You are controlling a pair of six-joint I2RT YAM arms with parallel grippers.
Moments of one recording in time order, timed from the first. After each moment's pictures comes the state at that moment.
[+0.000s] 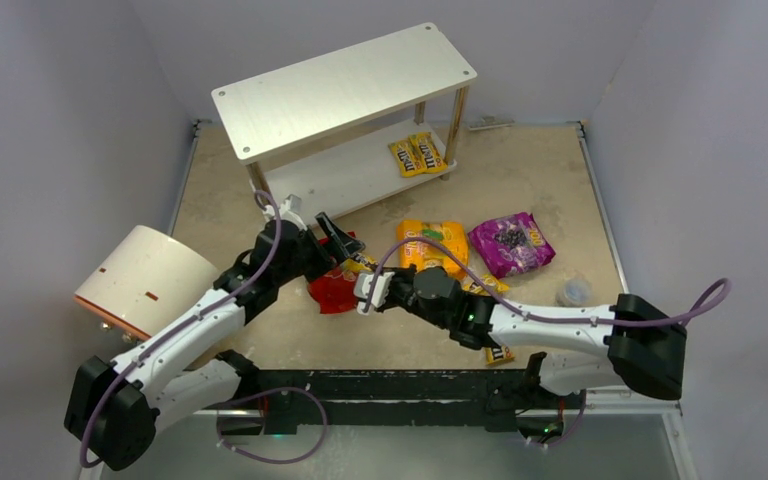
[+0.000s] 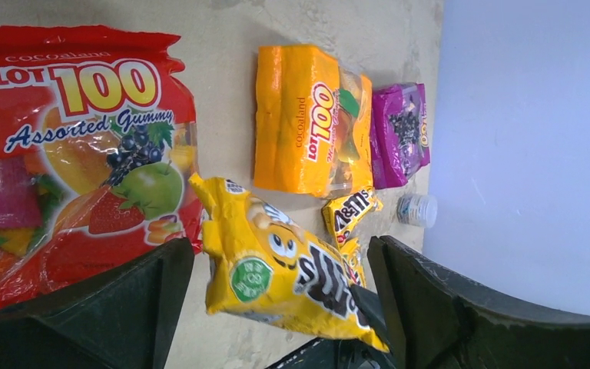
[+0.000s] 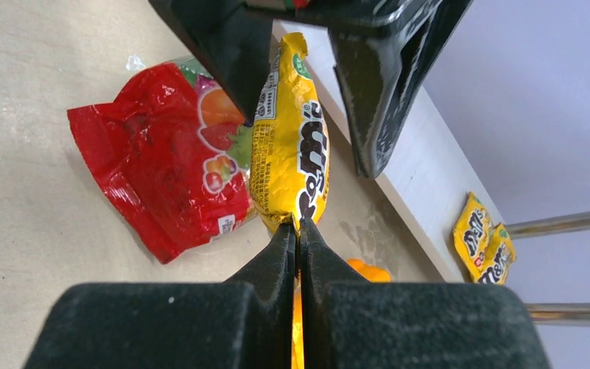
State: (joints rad) left arm -0.56 0.97 0.61 -0.12 0.07 -1.03; right arm 1.15 1.27 0.61 0.40 0.17 -0.64
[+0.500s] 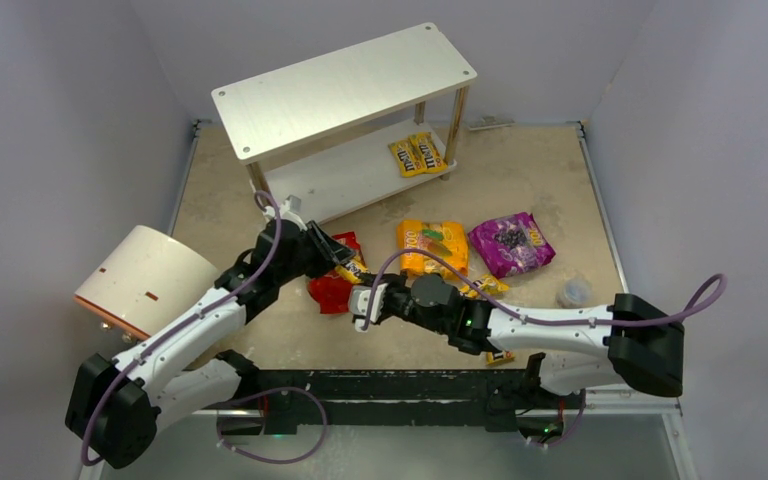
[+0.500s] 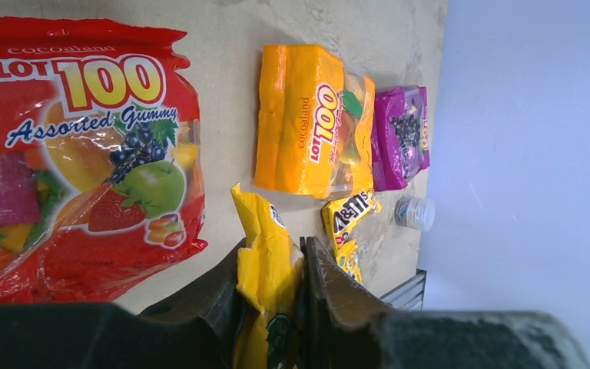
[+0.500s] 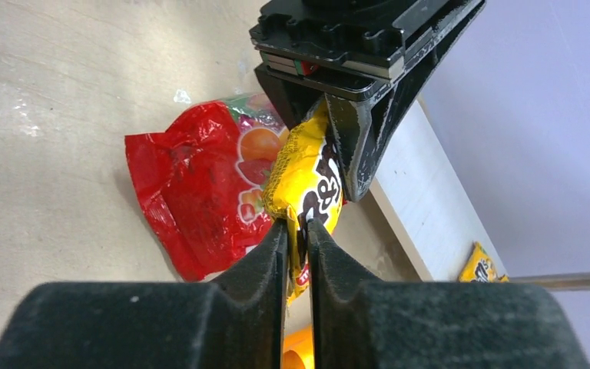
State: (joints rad) left arm -0.56 1.00 0.61 -0.12 0.07 -1.06; right arm 1.21 1.28 0.61 0.44 0.12 -0.69
